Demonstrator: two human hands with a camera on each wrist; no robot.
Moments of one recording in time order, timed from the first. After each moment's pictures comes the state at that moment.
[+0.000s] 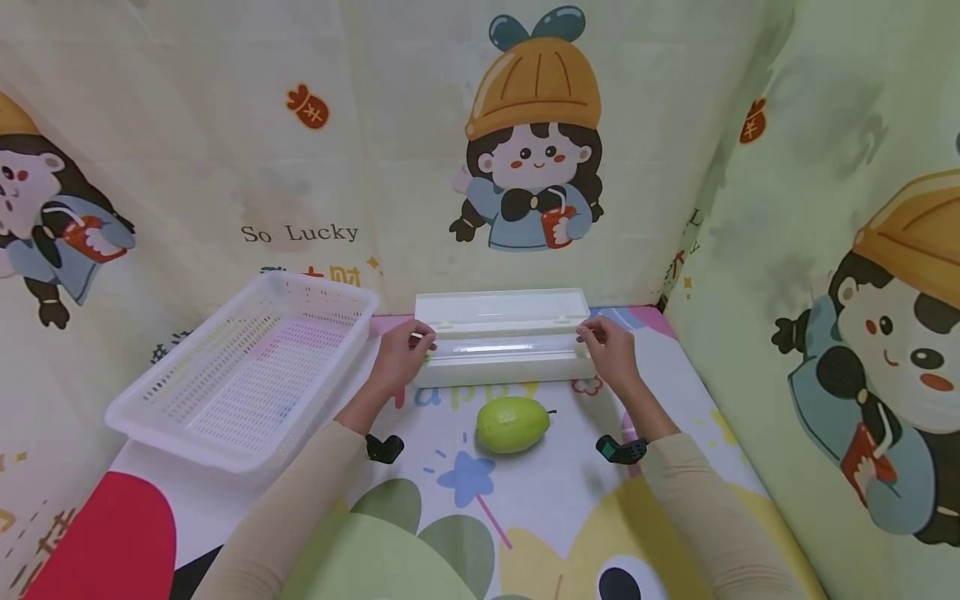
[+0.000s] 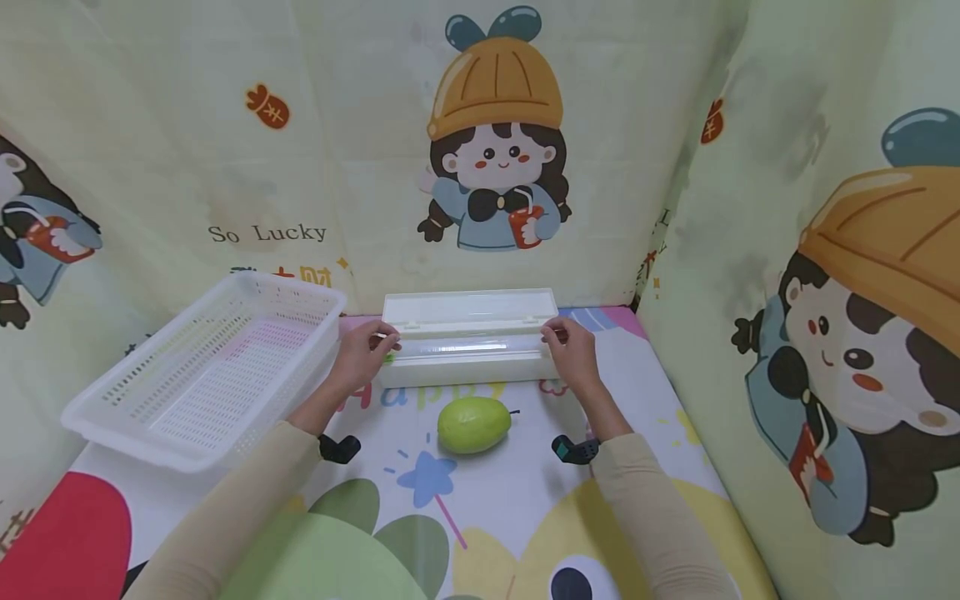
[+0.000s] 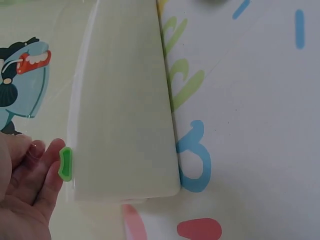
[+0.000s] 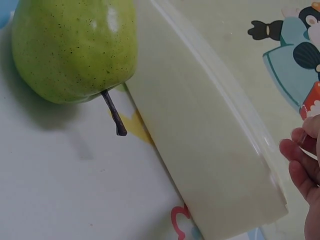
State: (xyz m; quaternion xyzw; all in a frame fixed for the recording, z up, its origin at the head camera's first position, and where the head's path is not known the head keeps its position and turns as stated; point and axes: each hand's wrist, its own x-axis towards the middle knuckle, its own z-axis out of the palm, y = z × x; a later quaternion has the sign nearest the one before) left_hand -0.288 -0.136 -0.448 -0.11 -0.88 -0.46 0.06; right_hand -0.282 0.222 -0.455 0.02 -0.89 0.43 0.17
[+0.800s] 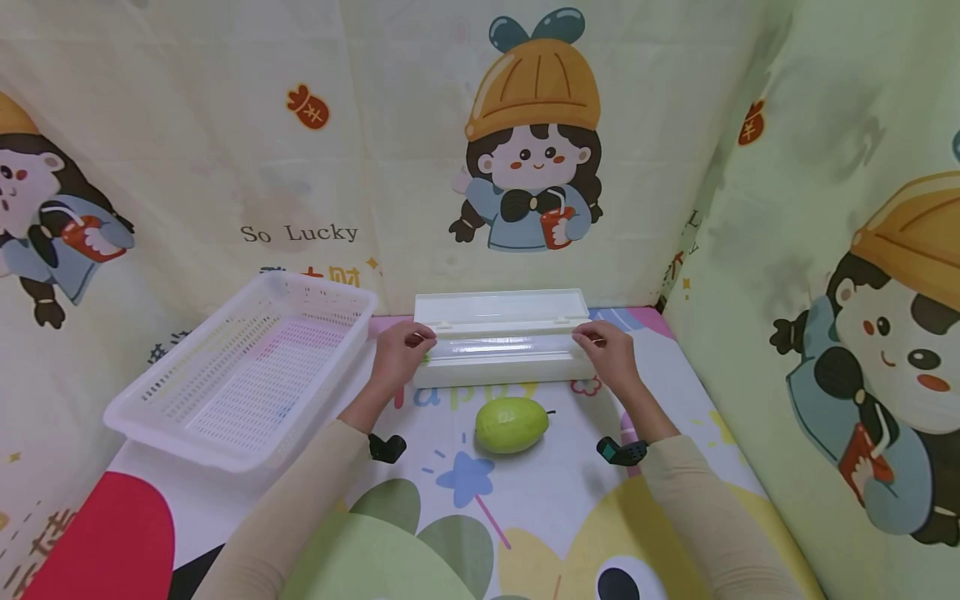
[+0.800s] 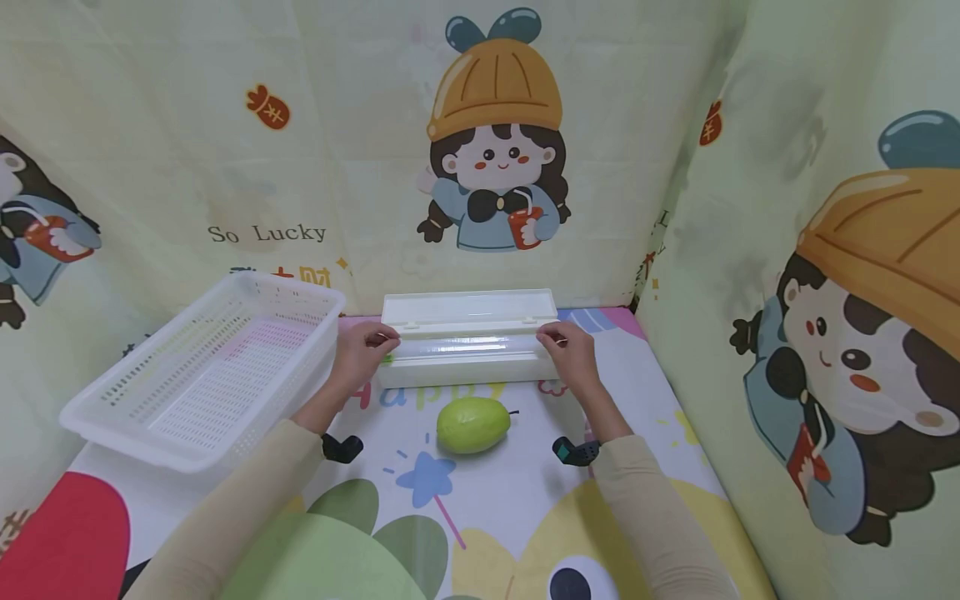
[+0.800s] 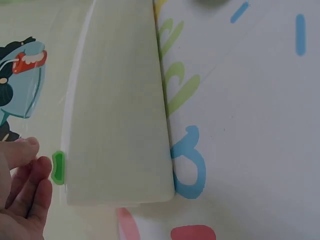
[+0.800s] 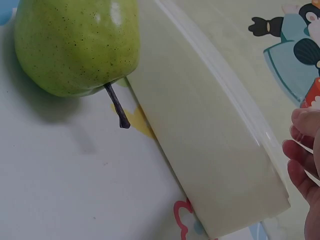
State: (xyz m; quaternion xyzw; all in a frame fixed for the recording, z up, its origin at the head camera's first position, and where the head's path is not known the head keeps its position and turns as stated) left_hand -0.288 -0.136 -0.448 -0.08 -0.89 -0.45 0.09; right_hand -0.278 0.224 -0.456 0.05 -0.89 0.43 0.17
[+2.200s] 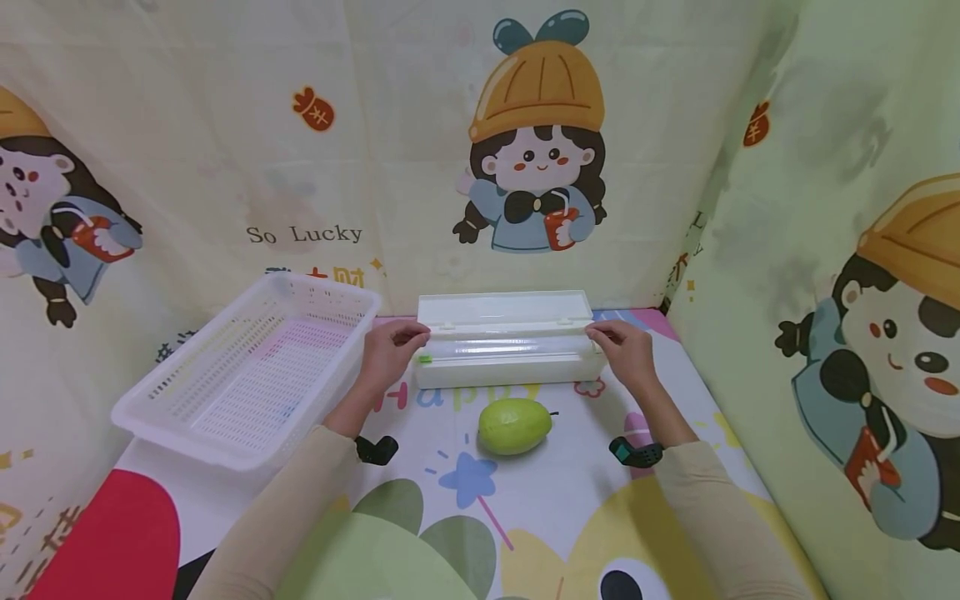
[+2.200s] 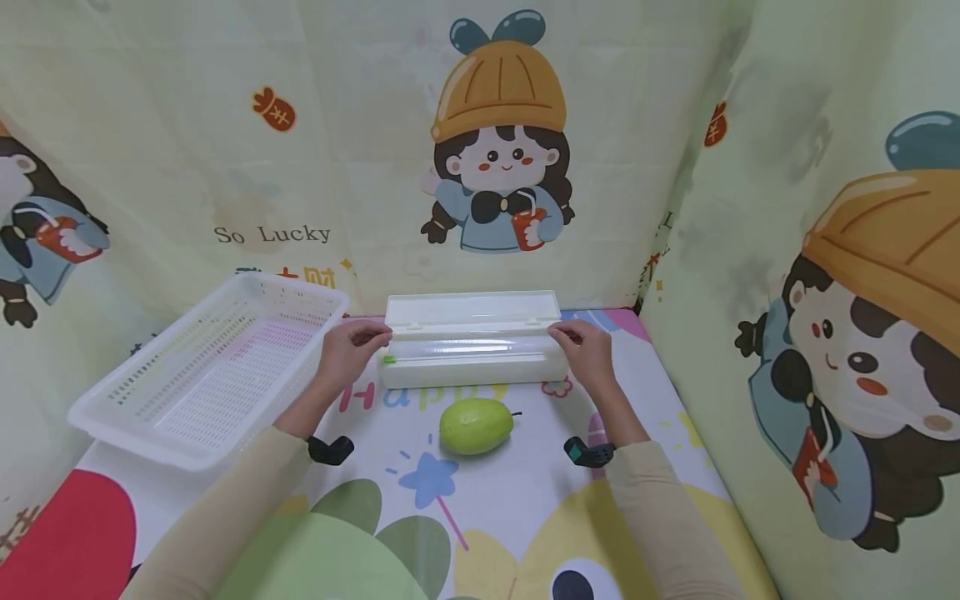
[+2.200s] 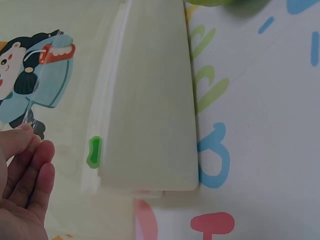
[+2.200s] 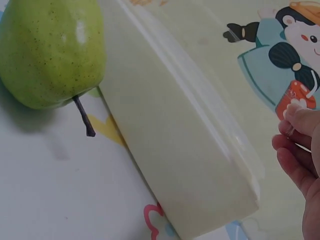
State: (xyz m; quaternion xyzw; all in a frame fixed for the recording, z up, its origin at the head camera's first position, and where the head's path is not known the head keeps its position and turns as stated) left_hand -0.279 -0.152 -0.434 -0.08 -0.86 -0.49 0.10; right_hand -0.272 0.236 -0.443 0.03 -0.88 0.43 0.19
